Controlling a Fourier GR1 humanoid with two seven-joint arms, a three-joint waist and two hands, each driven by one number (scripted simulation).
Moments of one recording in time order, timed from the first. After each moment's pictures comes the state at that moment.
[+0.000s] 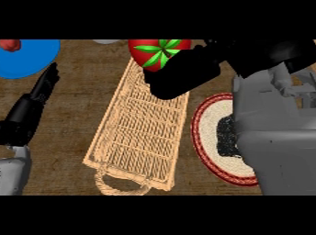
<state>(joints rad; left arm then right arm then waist) -0.21 0.26 0.10 -1.54 -0.16 -0.12 -0.02 -1.11 -0.03 0.09 -1.70 0.53 0.32 0.98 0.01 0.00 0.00</state>
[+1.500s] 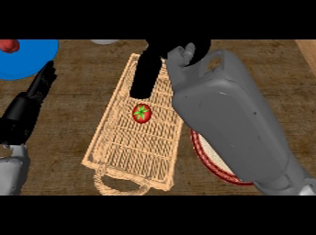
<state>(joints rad) -0.22 0.25 0.13 -1.55 -0.17 -0.12 0.01 -1.19 -0.01 0.20 -1.36 0.47 0.44 0.98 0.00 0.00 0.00</state>
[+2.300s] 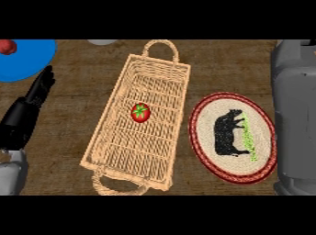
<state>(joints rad) -0.19 0.25 0.13 -1.56 -0.17 -0.13 -0.01 -1.06 -0.09 -0.12 -1.56 0.56 0.01 0.99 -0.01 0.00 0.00</state>
